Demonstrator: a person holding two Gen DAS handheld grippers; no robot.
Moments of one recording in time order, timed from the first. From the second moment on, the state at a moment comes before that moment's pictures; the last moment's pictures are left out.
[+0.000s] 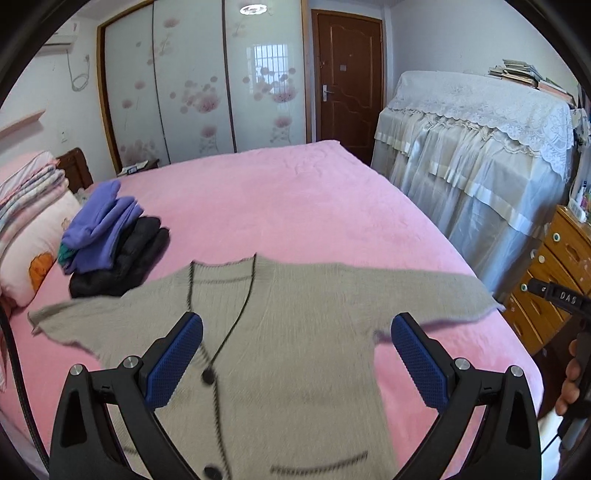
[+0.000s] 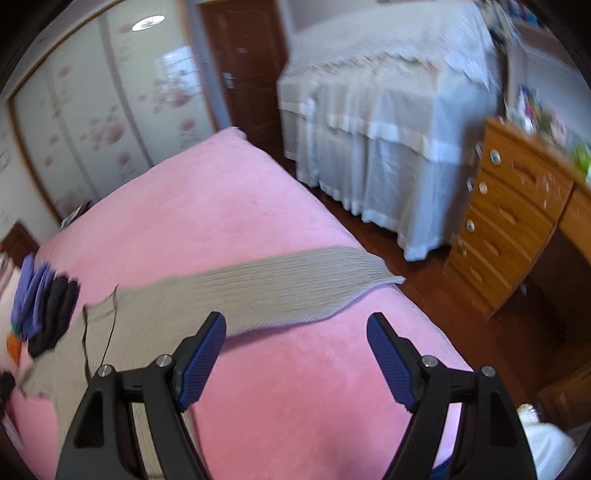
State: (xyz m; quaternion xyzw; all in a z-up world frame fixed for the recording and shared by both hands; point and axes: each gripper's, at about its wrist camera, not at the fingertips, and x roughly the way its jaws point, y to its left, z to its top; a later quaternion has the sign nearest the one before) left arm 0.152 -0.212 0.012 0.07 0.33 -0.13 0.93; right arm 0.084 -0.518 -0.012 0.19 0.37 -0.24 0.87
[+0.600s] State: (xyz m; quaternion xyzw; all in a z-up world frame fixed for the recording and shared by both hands) left arm 0.247 -0.316 -0.114 0.08 0.36 -0.12 0.92; right arm 0.154 -0.653 -0.180 0.40 0.42 -0.29 0.76
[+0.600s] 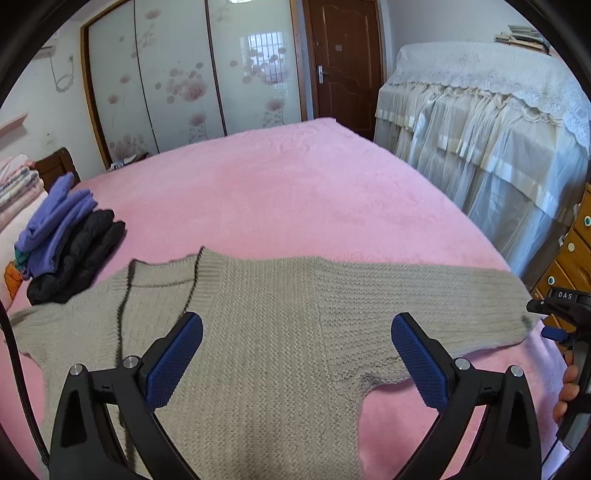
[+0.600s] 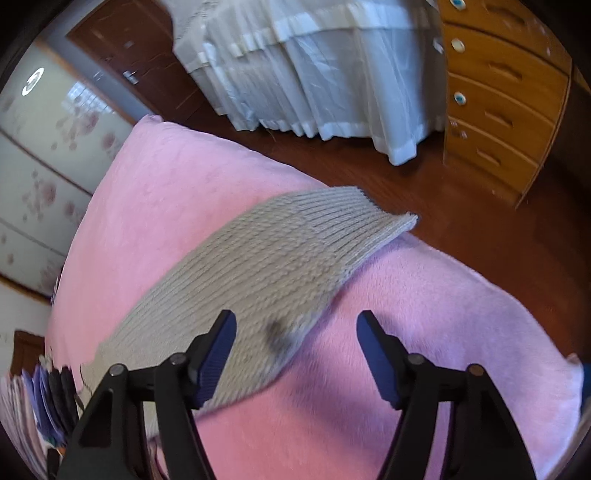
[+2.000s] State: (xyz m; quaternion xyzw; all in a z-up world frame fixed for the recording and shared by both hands) left arm 0.273 -0.022 -0.174 -0.13 0.46 -0.01 0.88; right arm 0.288 -0.225 -0.165 -0.05 0.46 0.06 0.88
